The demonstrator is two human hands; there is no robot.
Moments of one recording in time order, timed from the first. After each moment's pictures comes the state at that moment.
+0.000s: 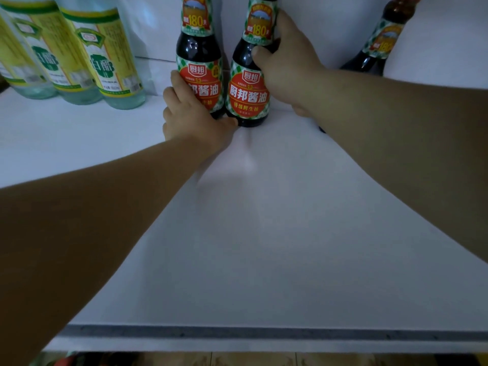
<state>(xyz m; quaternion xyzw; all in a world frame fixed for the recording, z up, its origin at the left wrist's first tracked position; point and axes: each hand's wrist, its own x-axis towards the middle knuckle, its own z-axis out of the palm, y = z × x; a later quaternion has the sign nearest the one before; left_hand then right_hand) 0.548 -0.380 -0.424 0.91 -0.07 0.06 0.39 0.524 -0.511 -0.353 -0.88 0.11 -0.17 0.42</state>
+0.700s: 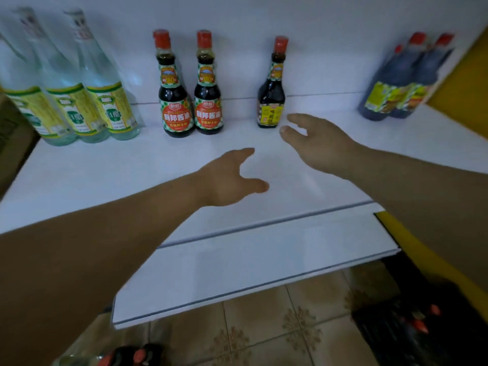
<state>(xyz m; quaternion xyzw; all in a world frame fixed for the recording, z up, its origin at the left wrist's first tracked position) 0.385 -0.320 -0.338 0.82 -0.42 -0.26 0.27 0.284 -0.480 -0.304 -0.90 0.28 -0.11 0.31</state>
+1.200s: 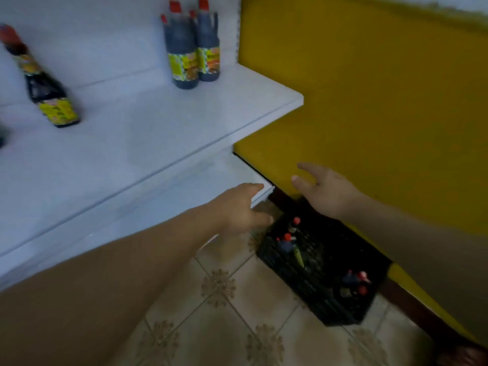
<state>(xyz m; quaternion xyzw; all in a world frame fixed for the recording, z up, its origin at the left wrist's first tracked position) 0.059 -0.482 -0.364 0.66 -0.62 -0.39 0.15 -0.120 -0.556 -0.330 -0.78 0.55 -0.05 0.30</state>
